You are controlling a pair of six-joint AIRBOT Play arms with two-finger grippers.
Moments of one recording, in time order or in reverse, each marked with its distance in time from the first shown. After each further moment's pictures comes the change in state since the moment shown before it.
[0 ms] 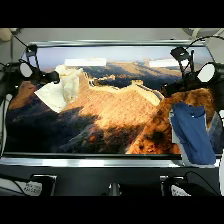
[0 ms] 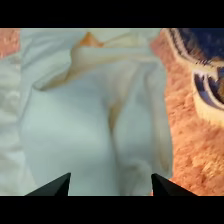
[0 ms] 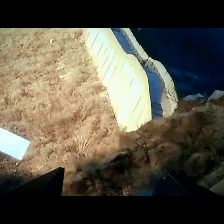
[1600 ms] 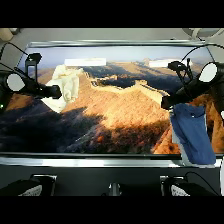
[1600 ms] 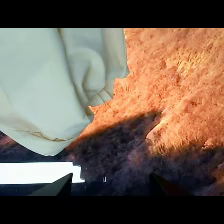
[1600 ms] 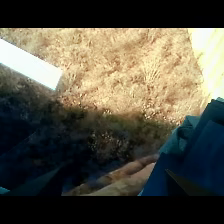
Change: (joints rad) left arm -0.133 0.384 -0.288 0.011 -0.157 0.040; right arm 0.000 0.016 0.003 -0.002 0.311 0.041
